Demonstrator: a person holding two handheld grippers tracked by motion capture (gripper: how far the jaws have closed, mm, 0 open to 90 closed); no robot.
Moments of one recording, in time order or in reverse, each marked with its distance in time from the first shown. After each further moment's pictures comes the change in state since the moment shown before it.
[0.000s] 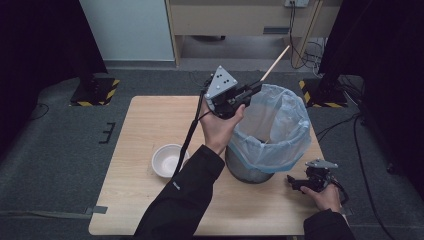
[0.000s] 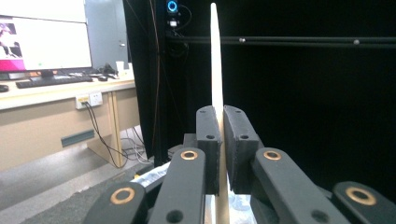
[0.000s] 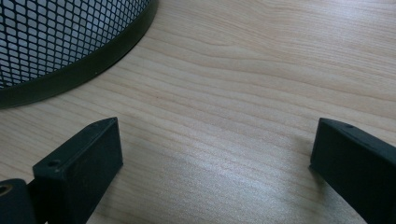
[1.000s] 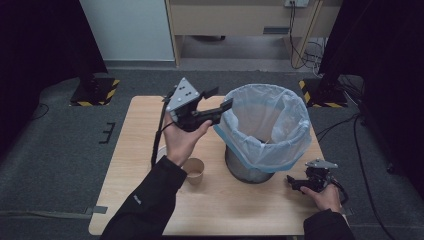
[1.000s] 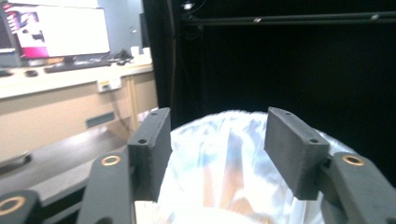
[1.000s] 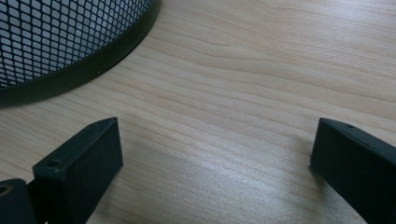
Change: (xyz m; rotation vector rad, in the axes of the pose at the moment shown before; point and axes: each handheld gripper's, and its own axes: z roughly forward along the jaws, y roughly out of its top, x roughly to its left) left arm 0.035 -0.022 -0.091 0.075 0.077 0.019; right arm 0.001 0.000 -0.001 0.008 0.008 0.000
